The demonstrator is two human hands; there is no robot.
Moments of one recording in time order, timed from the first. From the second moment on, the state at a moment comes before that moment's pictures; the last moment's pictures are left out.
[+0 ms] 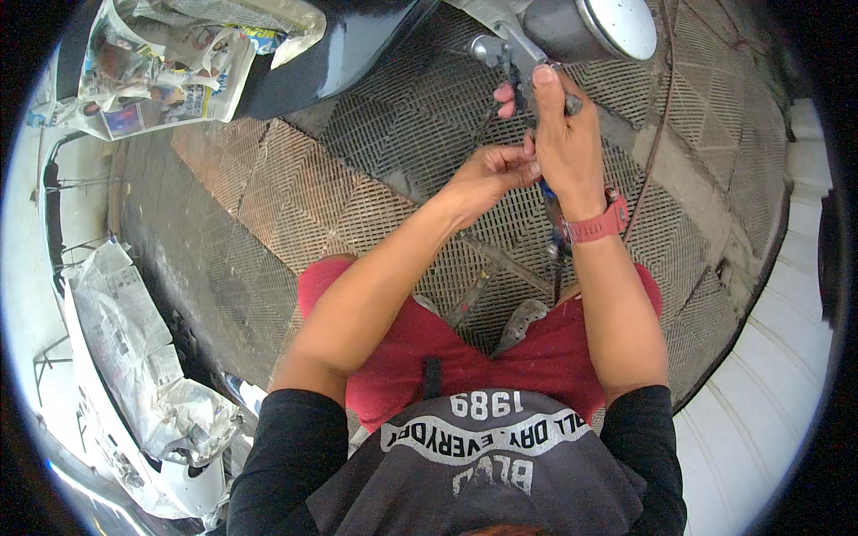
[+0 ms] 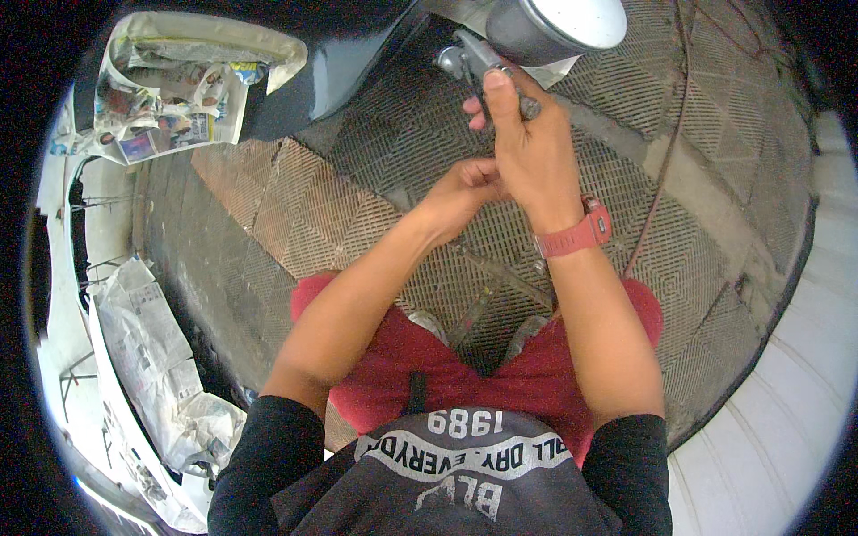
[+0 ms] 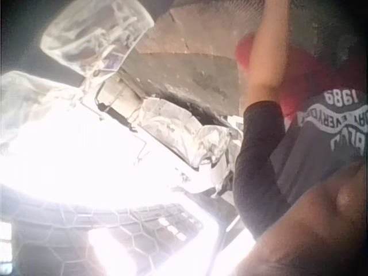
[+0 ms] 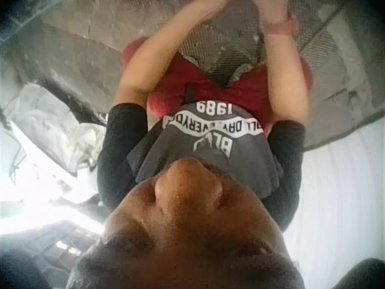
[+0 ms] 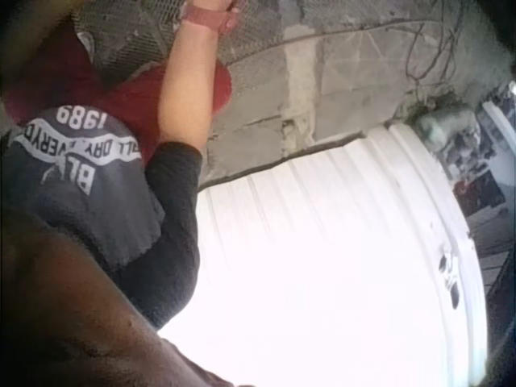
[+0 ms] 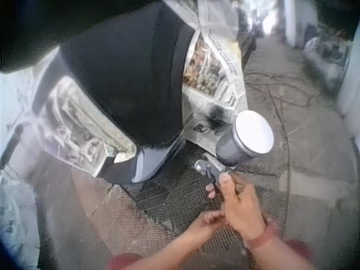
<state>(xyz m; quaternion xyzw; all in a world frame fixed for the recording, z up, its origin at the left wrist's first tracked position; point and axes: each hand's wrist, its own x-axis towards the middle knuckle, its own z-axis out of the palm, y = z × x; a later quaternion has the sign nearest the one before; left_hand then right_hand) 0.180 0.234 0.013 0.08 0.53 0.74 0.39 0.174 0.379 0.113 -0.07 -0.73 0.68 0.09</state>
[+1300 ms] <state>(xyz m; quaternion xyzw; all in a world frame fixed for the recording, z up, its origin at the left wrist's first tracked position) 0.191 0.142 0.022 0.28 0.88 0.01 0.37 0.232 0.262 0.108 0.01 -0.73 0.68 -0.02</state>
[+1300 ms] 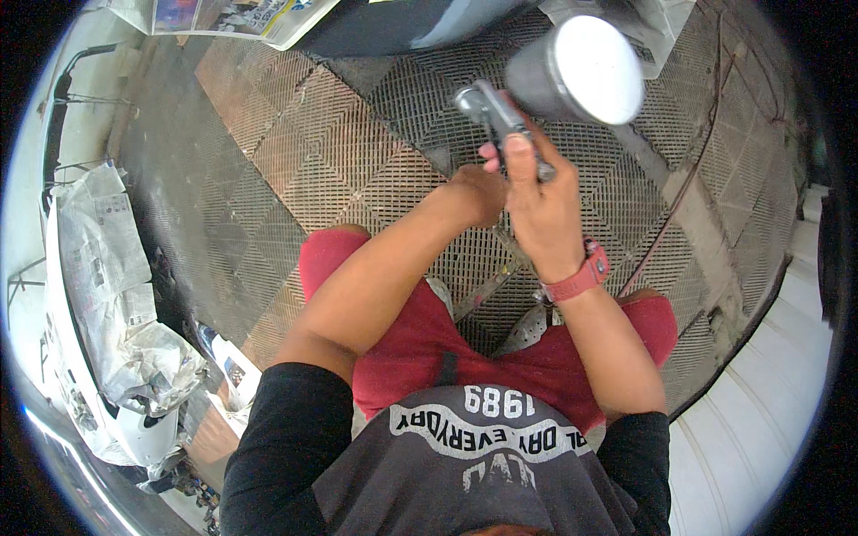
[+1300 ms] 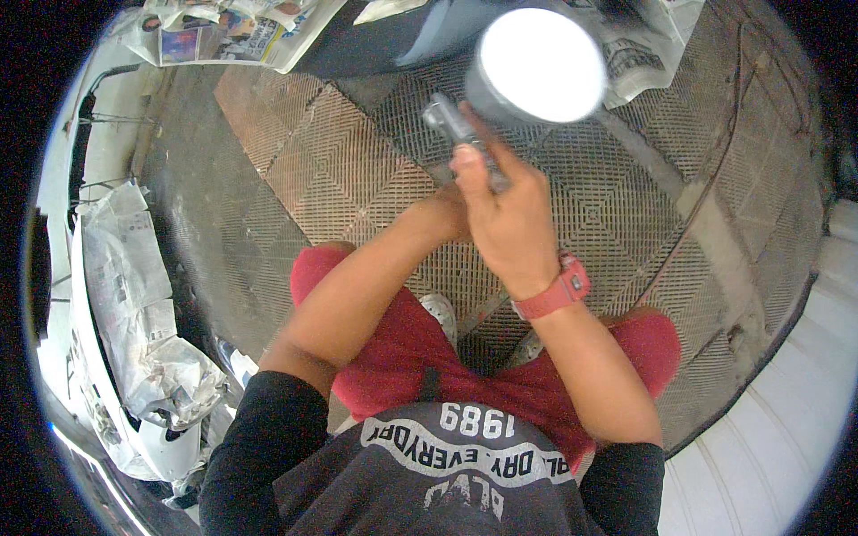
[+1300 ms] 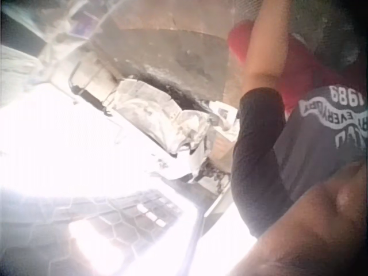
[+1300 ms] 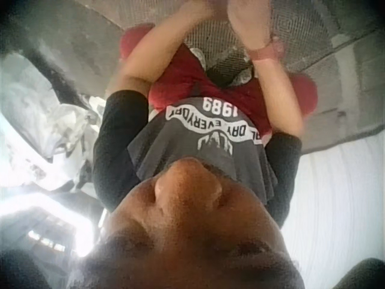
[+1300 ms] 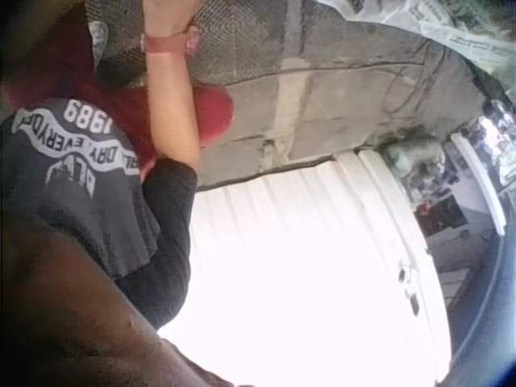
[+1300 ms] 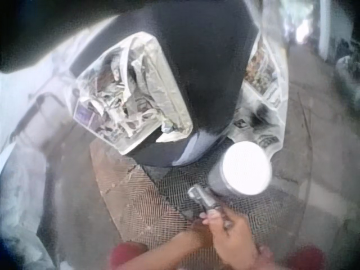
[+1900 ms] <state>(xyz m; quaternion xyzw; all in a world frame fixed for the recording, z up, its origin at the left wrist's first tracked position) 0.182 0.119 -0.094 0.36 0.90 0.17 0.19 0.250 0.228 0.156 0.03 -0.76 0.65 -0.04</state>
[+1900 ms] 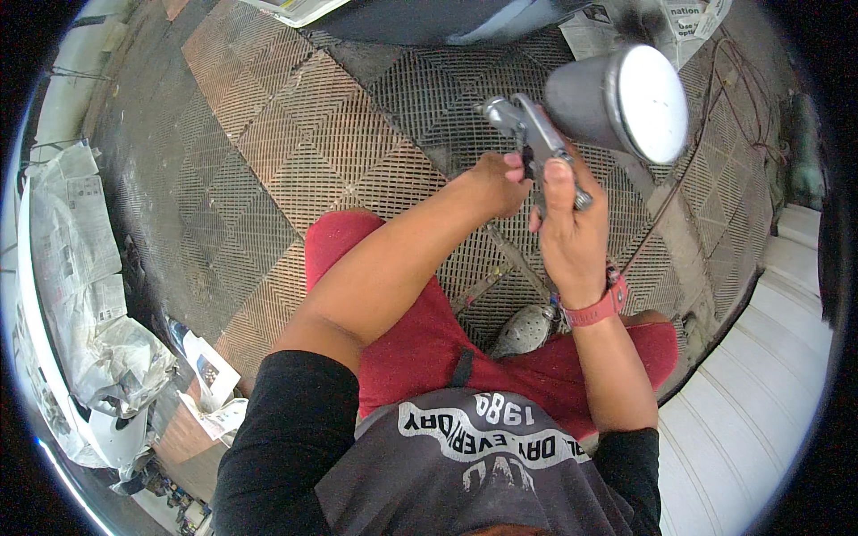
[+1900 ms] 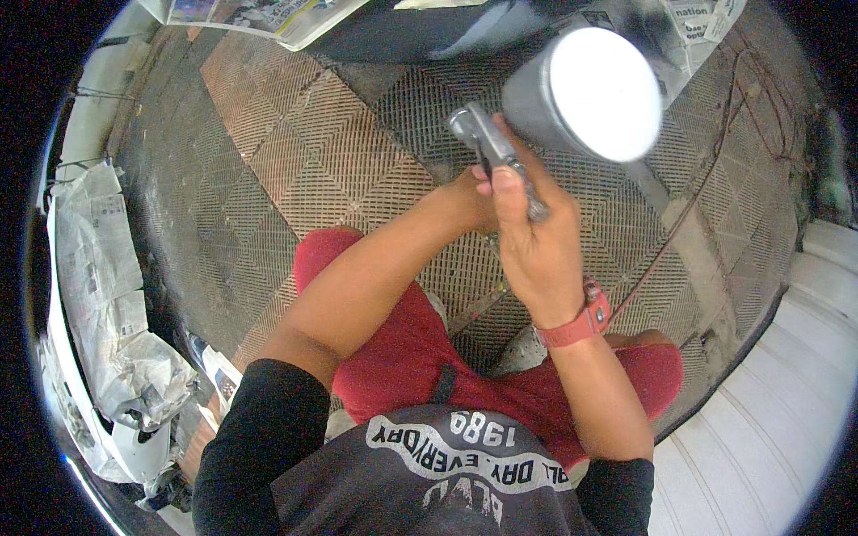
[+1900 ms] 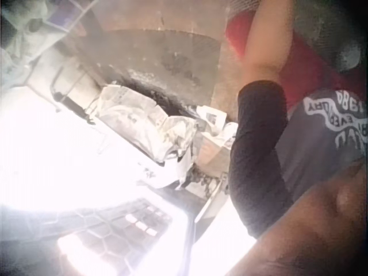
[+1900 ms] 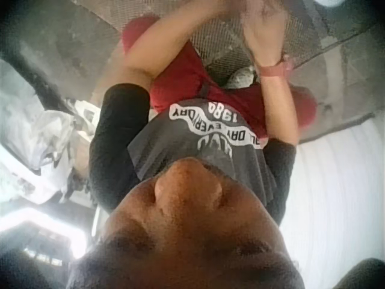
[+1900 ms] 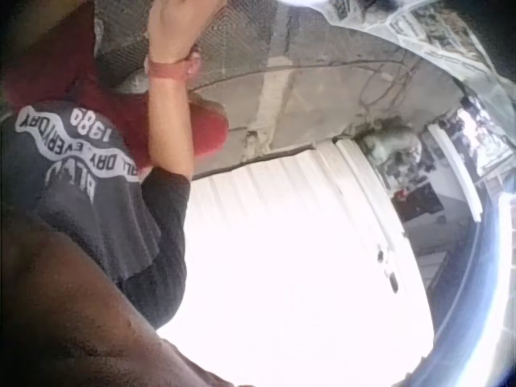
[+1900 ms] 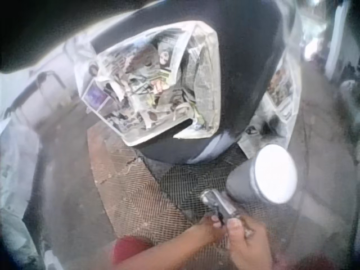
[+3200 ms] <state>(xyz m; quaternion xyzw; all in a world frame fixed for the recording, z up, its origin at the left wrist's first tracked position) 0.164 0.137 0.013 0.33 0.88 0.11 0.33 0.224 0.276 0.192 -0.05 -0.76 0.64 0.12</state>
